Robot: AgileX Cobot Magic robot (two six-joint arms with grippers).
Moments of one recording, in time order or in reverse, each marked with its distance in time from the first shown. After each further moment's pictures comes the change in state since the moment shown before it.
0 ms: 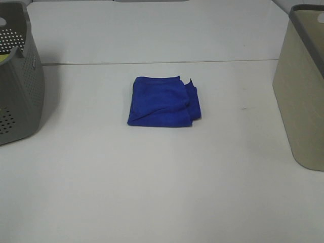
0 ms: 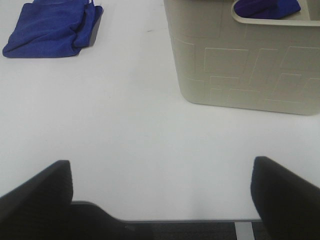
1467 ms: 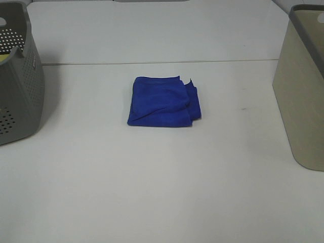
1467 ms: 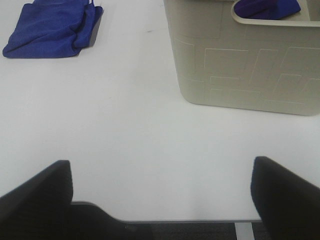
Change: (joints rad) left arm 0.000 0.000 0.000 0.000 0.000 0.000; right arm 0.000 0.000 0.000 0.001 -0.002 0.000
